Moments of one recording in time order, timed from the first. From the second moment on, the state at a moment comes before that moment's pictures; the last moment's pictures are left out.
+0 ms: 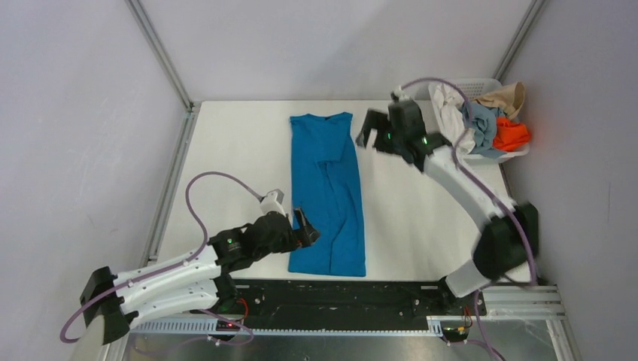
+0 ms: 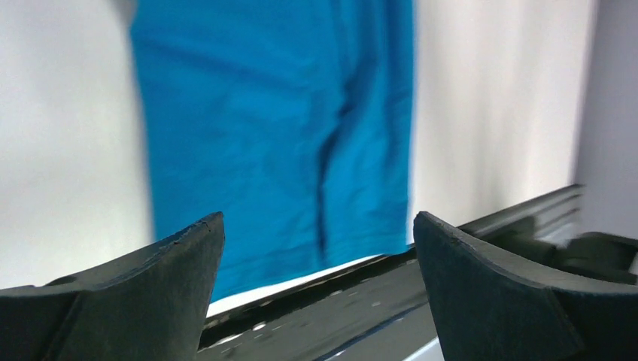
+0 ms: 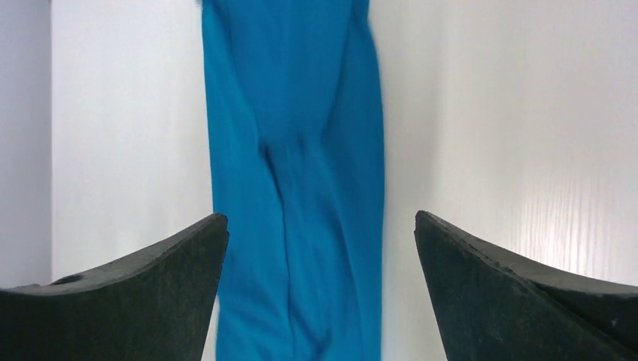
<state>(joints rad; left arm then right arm) -1.01 0.87 0.54 -0.34 -0.28 -1.08 0.41 1.71 1.54 -0.45 0.04 0.55</state>
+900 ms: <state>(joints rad) -1.03 0.86 0.31 -0.45 -0.16 -1.14 1.13 1.04 0.49 -0.41 0.08 1.09</state>
